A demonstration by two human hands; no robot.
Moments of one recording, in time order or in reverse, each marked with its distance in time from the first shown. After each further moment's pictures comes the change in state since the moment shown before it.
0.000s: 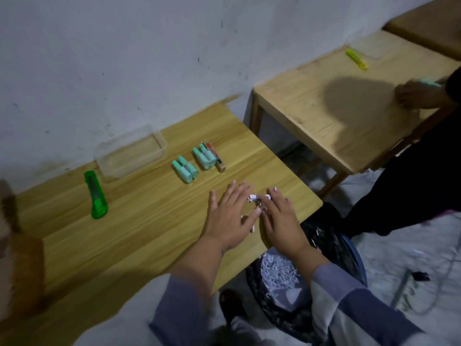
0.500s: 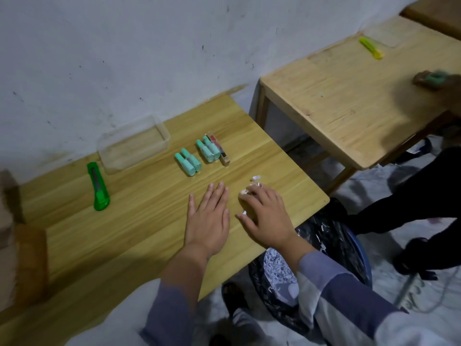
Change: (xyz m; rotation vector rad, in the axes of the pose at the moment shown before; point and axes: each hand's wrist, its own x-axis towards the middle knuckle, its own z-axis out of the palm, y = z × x) left_hand -0.030 -0.036 0.008 0.241 0.029 -0.155; right_hand 0.014 -0.024 0.015 -0.162 0.032 -0.226
